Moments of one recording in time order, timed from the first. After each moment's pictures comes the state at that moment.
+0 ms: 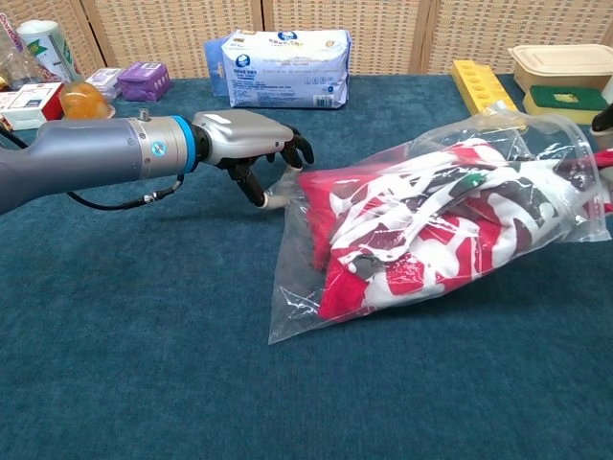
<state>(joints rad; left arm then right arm) -1.11 -1.76 -0.03 -0.89 1.45 0.69 -0.14 0.43 -1.06 0.03 -1.86 -1.53 1.15 -0.41</state>
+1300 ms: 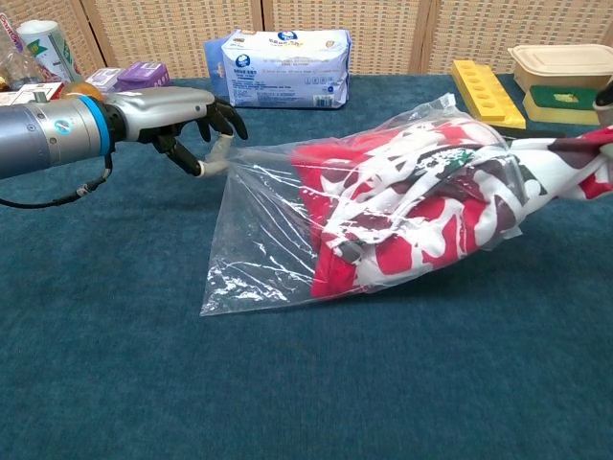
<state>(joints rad) -0.95 -1.63 -0.03 -0.95 1.48 0.83 -0.31 0.42 -1.04 0.05 -1.90 -1.54 1.19 -0.42</state>
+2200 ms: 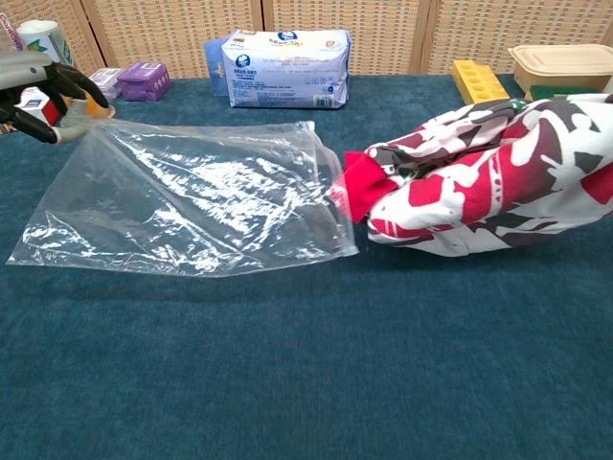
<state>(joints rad) -0.71 -1.38 -0.01 -1.06 1.40 0.96 -0.36 0.37 -1.00 0.08 -1.86 -1.48 1.26 -0.40</state>
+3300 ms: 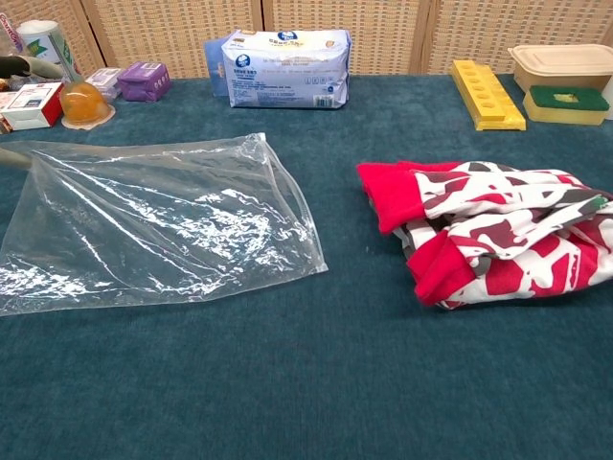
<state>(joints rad) -0.64 -1.21 -0.04 -1.29 1.33 0.93 -0.10 0.30 -0.88 0.03 -1.87 -1.45 1.24 -0.31</state>
